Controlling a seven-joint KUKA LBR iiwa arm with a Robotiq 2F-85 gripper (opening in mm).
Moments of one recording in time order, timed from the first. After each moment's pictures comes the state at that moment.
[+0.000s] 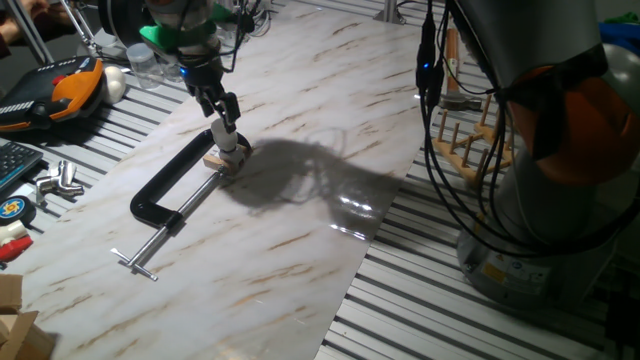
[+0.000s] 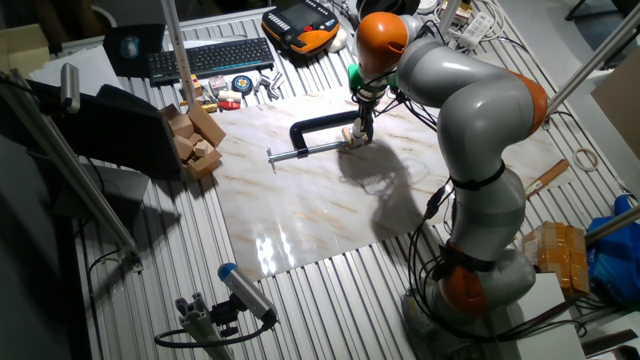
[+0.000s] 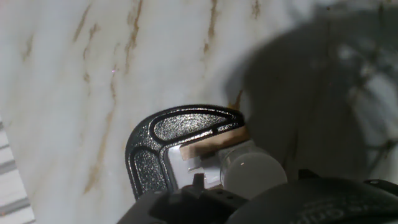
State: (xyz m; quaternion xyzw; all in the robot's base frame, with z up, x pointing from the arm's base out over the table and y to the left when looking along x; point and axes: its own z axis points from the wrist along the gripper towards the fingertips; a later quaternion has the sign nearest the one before) arm 0.617 0.021 0.130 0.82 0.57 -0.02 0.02
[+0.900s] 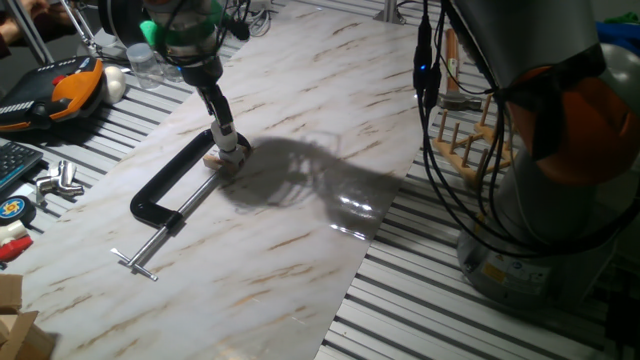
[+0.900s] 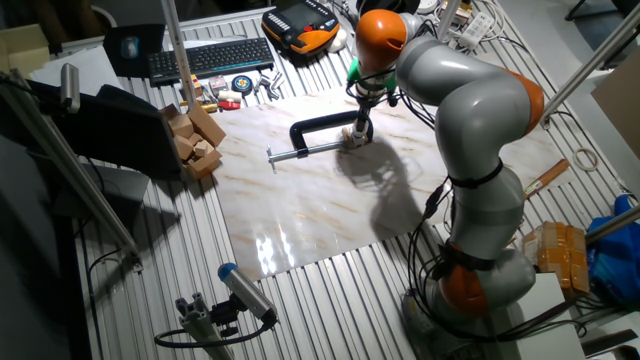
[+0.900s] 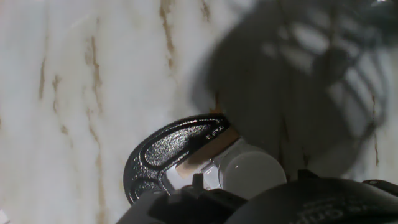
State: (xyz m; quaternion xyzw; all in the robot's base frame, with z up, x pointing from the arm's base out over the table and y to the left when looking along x) arm 0.617 0.021 0.129 0.90 0.43 -0.03 0.01
